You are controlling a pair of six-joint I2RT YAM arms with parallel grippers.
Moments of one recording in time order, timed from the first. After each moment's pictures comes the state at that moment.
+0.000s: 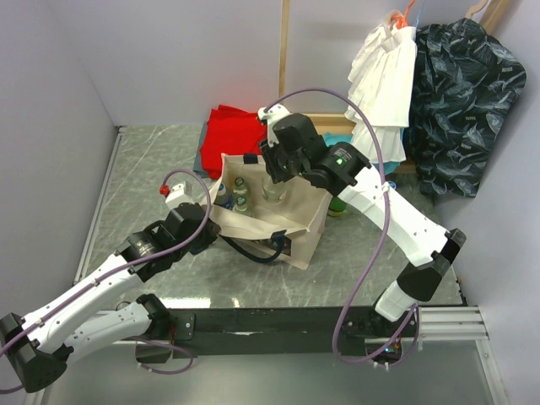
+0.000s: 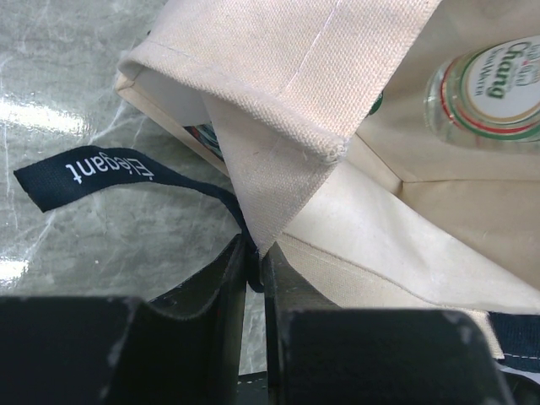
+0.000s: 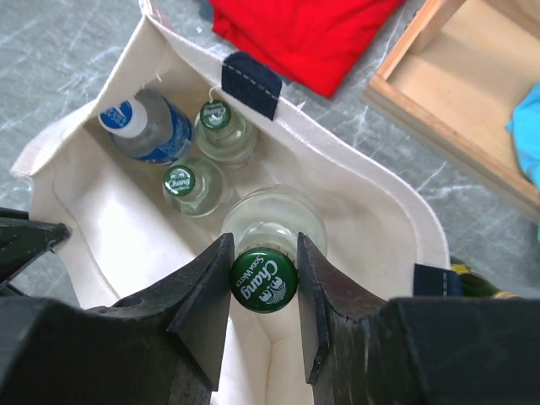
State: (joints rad) left arm -0.79 0.84 0.80 -0.64 -0.38 -0.98; right arm 0.83 1.60 1.85 -0.89 0.23 0.12
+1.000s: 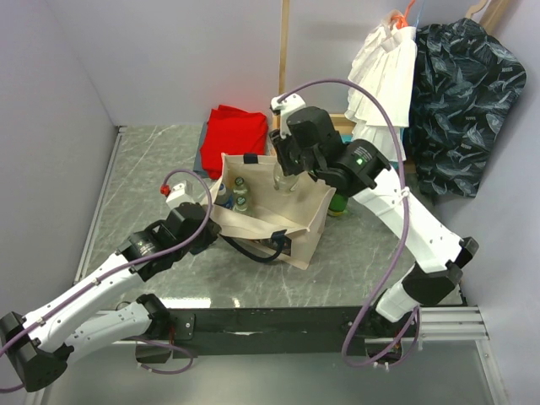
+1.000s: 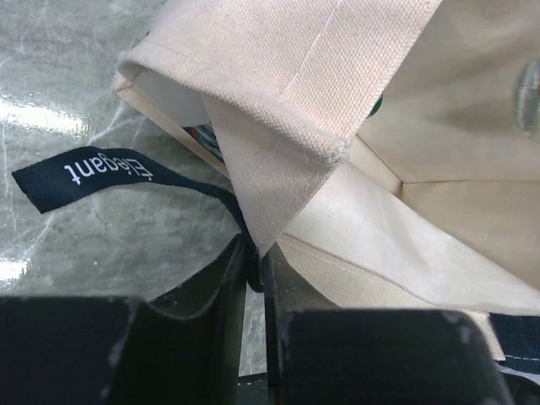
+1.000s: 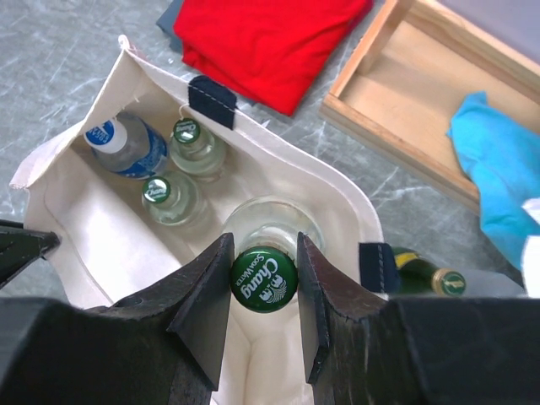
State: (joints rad) left arm -0.79 0.85 0.80 -0.63 -0.38 -0.98; right arm 0.83 1.56 1.95 -0.96 0.32 0.09
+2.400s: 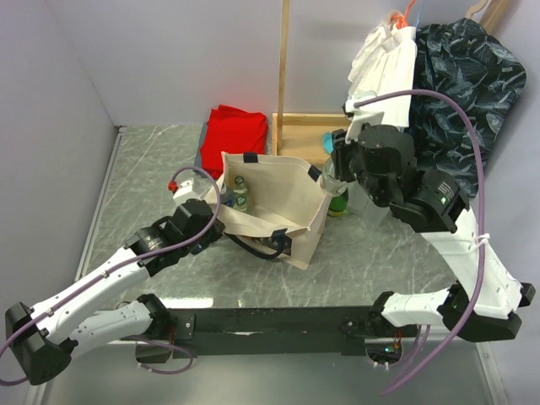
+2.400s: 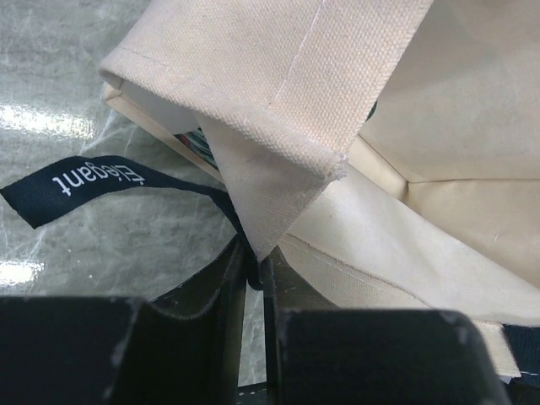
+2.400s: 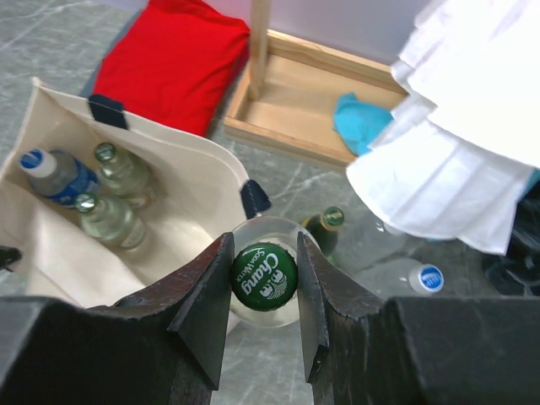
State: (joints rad) left arm -0.79 0.91 0.81 -0.58 -0.37 -0.95; right arm 0.83 1.23 1.85 -1.00 0.56 0.12
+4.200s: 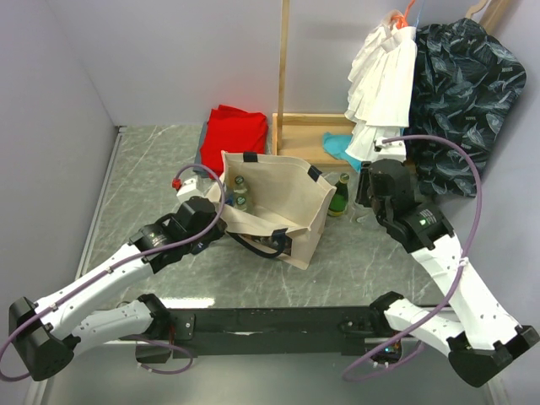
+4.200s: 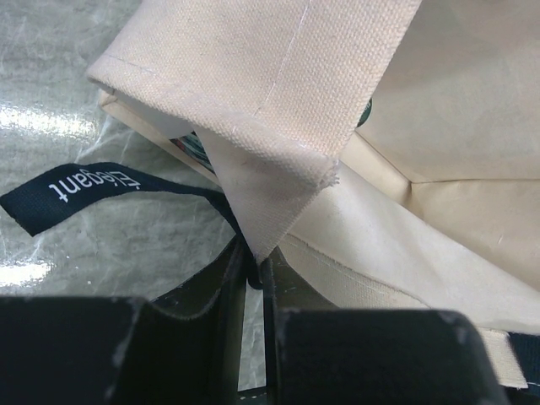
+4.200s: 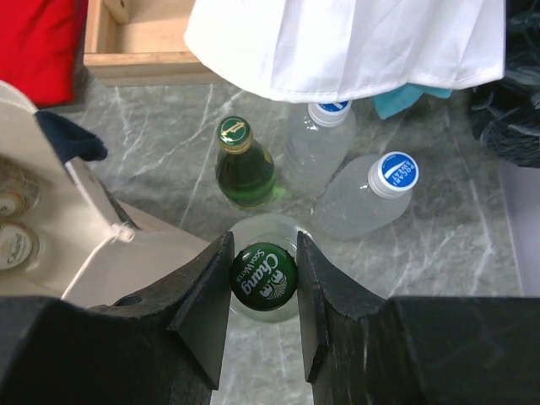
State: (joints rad) left arm -0.79 0.95 0.83 -0.57 -0.36 -0.93; right arm 0.50 0.95 1.20 -0.79 0.51 0.26
